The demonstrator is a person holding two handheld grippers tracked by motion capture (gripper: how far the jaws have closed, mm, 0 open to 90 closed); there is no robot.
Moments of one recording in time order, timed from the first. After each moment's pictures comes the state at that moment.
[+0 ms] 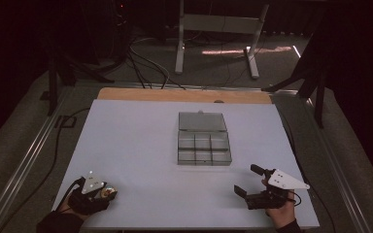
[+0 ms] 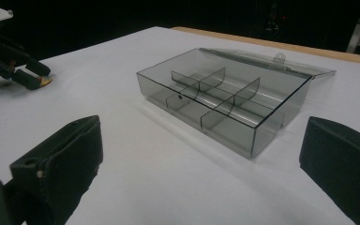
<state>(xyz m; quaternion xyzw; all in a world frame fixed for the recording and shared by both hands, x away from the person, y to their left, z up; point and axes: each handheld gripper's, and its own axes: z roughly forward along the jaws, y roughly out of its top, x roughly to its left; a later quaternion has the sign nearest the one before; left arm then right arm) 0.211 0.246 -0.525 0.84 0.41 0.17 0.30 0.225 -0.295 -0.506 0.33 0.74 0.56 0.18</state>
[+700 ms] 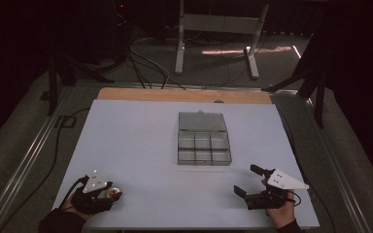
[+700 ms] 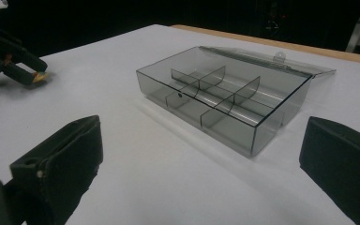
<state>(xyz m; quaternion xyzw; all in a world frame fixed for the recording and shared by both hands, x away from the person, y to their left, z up) 0.213 0.235 -0.515 0.85 0.39 0.15 0.32 0.224 -0.294 -0.507 0.33 0.74 0.55 0.18</state>
